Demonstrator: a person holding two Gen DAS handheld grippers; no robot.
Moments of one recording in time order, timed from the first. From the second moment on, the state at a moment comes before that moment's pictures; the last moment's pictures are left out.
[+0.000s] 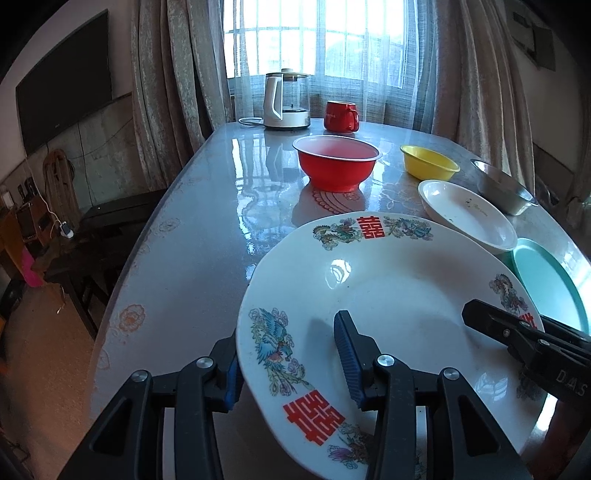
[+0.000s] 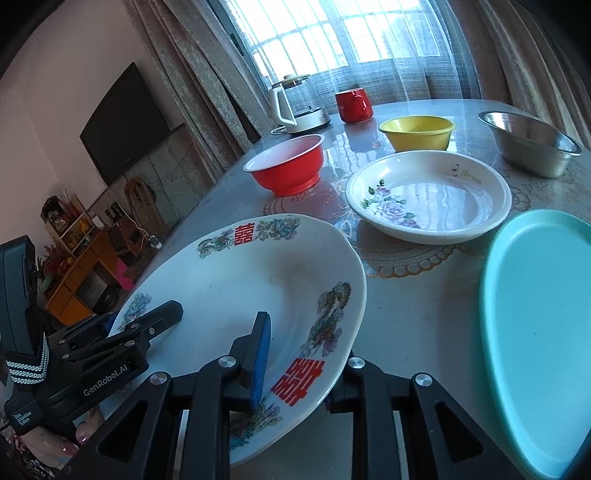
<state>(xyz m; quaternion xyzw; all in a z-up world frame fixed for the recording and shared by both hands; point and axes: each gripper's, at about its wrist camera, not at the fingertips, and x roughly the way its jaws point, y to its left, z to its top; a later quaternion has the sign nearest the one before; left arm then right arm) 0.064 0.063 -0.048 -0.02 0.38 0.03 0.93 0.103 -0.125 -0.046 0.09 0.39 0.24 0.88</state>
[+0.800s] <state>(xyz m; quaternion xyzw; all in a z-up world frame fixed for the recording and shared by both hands) 0.057 0.012 -0.029 0.02 0.35 -0.02 0.93 0.081 -0.169 -0.030 0.11 0.37 0.19 0.90</state>
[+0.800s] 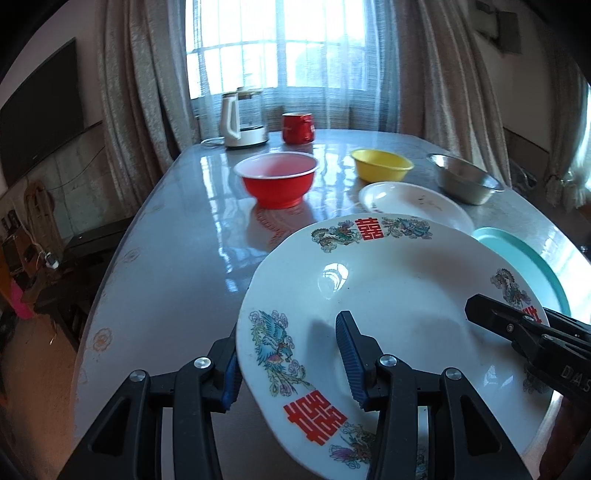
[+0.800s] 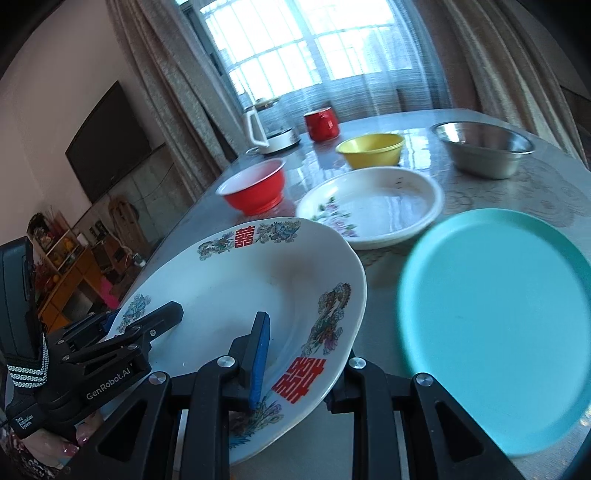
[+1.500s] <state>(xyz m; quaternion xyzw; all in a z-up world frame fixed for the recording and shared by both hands) 0.079 -0.096 -0.013 0.06 0.34 -0.13 0.93 0.046 -0.270 -0.008 0.15 0.33 0.09 0.93</state>
